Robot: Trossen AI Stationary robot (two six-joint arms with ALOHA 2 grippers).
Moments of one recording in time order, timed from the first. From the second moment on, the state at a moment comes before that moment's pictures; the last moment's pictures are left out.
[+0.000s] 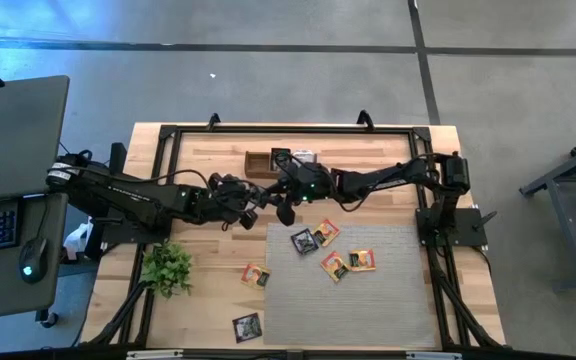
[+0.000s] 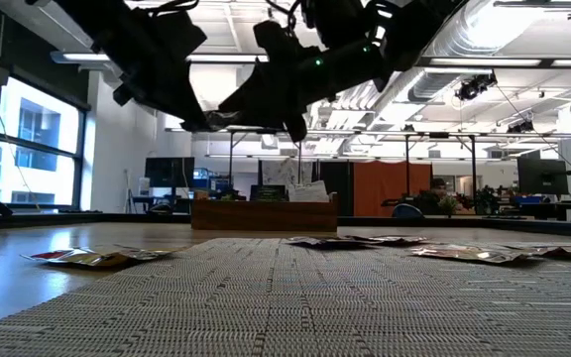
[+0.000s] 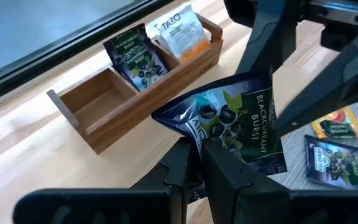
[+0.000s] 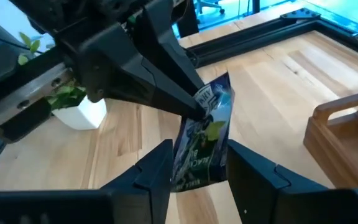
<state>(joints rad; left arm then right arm) -0.17 1.23 0.79 -0.38 -0.70 -0.68 -0.12 1.86 1.13 0.41 -0.08 0.29</state>
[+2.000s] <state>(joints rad) -0.17 1.23 0.79 -0.48 -0.69 -0.45 -0.35 2.02 1.75 -0.70 0.11 -0.82</state>
